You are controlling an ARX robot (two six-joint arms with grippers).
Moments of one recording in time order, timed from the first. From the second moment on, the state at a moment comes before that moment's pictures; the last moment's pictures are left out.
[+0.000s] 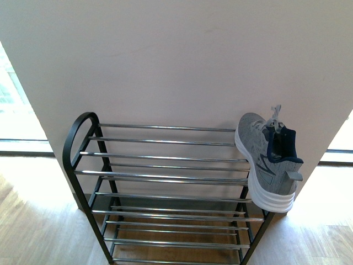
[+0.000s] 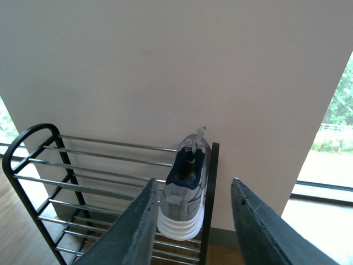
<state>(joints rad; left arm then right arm) -0.55 0.50 0.34 -0.56 -1.23 -0.42 0.00 0.01 0.02 0.00 0.00 -0.01</state>
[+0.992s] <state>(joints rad) -0.23 0.83 0.40 0.09 -0.30 -0.85 0.00 0.00 0.02 0.00 0.00 -0.01</state>
